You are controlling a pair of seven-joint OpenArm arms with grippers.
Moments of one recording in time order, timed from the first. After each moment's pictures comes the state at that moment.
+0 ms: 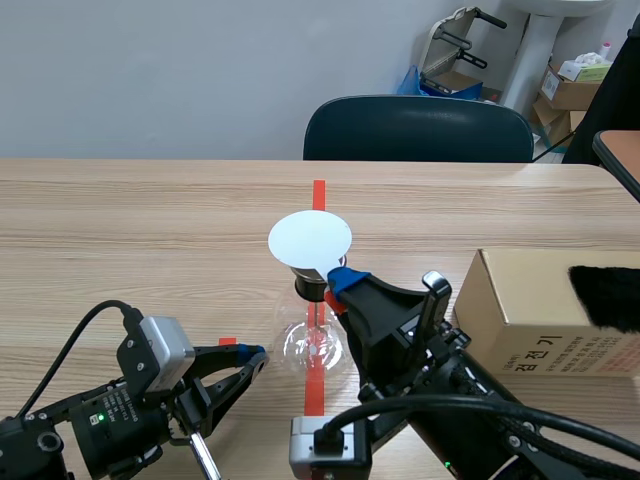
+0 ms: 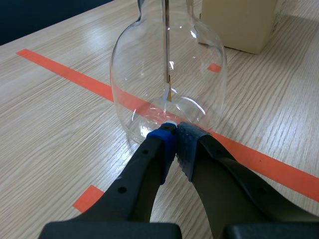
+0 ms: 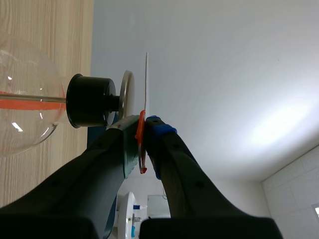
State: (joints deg) left arm 0.4 -25.5 38.6 53.8 1.4 -18.0 -48.7; right arm -25.7 10.7 -15.9 88.9 -91.3 -33.3 21.9
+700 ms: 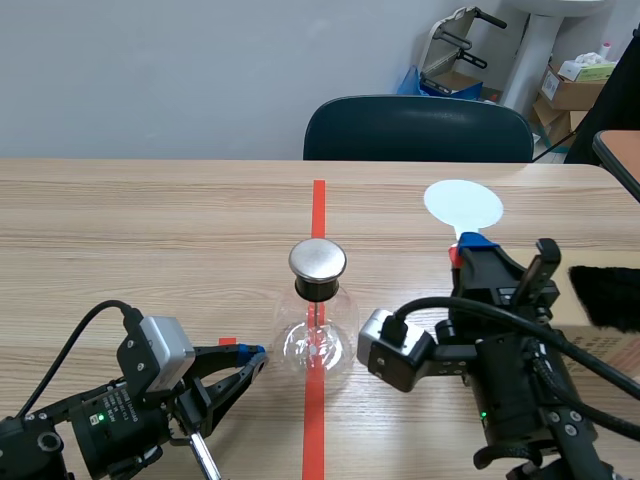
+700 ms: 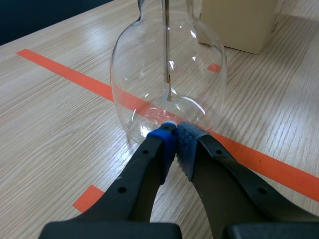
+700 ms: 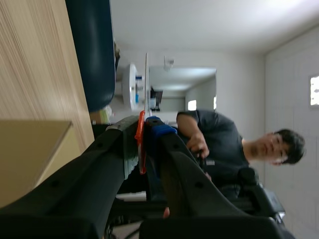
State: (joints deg) left arm 0.4 -25.5 38.6 53.8 1.4 -18.0 -48.7; right arm -25.8 10.6 -15.9 88.9 -91.3 -33.1 -15.0
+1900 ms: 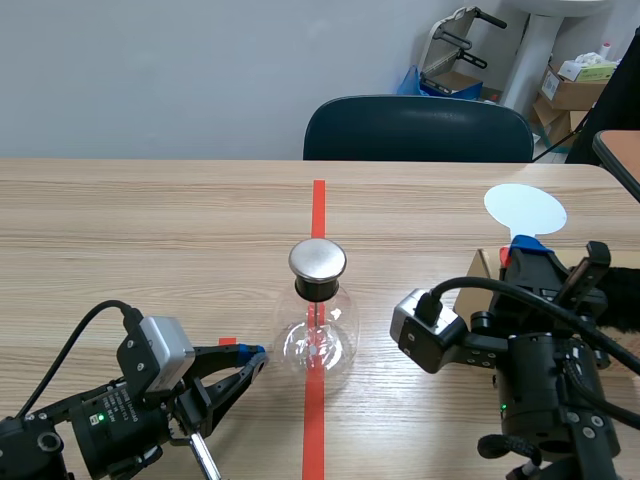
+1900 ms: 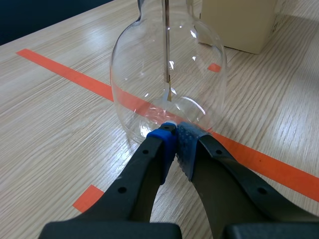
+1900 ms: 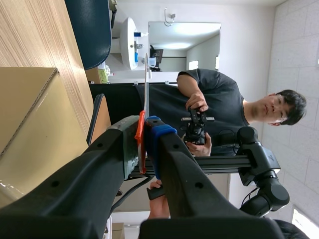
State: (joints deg) left arm 0.4 -25.5 38.6 53.8 1.4 -18.0 -48.7; right arm -25.8 10.6 -15.9 88.9 -91.3 -33.1 -25.0
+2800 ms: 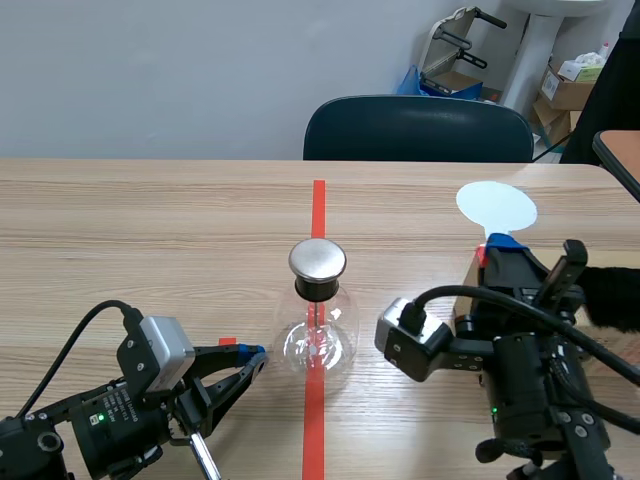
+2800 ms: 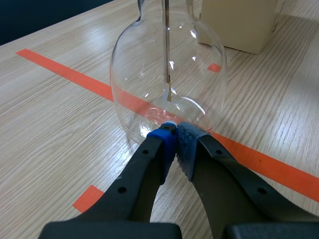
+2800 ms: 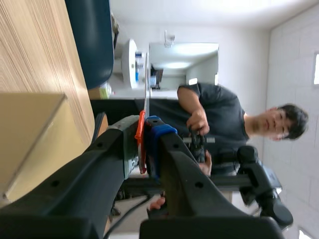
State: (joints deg) left arm 0.4 -25.5 38.6 53.8 1.4 -18.0 -48.7; right arm -25.8 10.6 -15.9 88.9 -91.3 -33.1 -18.2
